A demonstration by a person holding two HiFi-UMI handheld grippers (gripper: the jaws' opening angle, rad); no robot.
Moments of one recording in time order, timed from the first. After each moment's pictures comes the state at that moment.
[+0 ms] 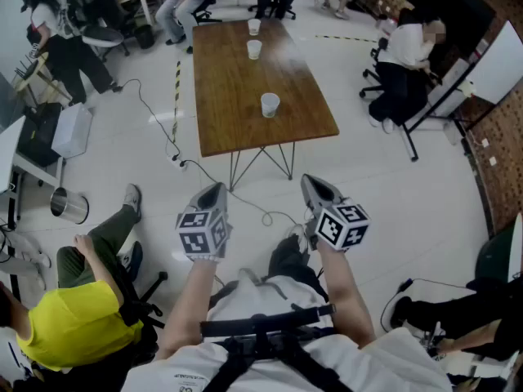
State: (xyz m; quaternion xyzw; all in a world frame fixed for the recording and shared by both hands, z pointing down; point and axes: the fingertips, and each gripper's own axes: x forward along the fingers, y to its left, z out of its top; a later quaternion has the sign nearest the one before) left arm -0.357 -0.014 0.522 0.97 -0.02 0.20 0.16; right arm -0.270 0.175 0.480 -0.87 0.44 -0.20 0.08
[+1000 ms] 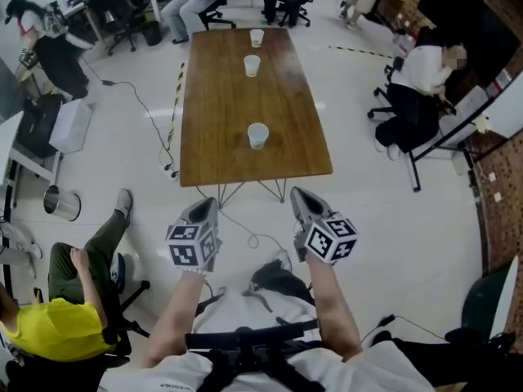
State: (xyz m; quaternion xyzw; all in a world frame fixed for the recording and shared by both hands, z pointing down) left arm -0.239 -0.006 0.534 0.96 -0.05 0.23 0.17; right arm -0.127 0.168 0.498 -0.84 0.48 -0.22 0.11
